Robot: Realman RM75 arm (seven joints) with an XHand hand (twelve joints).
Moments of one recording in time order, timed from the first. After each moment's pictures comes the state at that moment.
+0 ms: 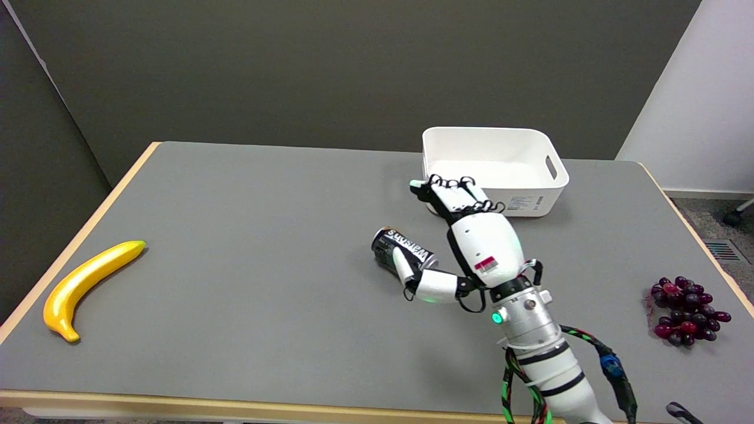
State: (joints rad) arm -0.21 -1.01 -2.28 1.67 1.02 1.04 -0.34
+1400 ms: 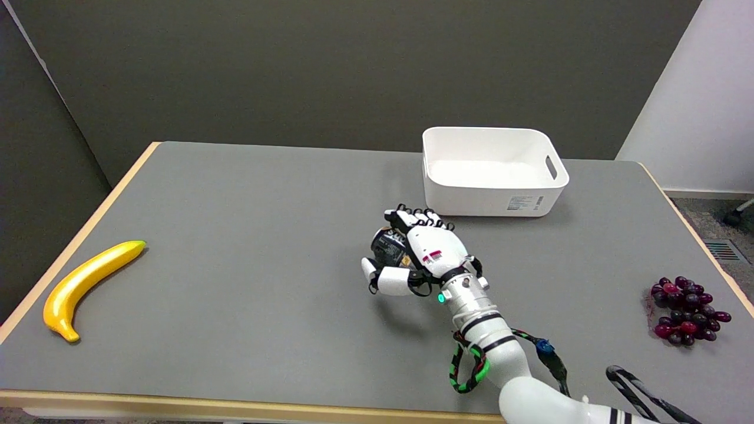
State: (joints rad) arm 0.03 -1.16 -2.33 1.50 1.52 0.79 -0.63
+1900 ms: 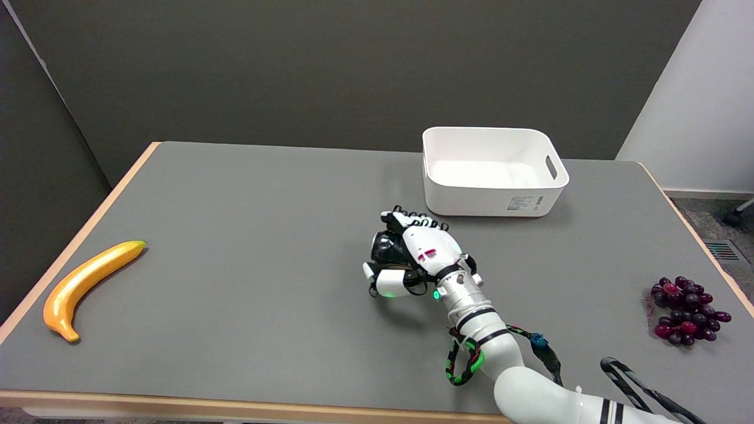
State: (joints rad) arm 0.07 -1.16 -2.34 1.46 1.58 0.75 -0.65
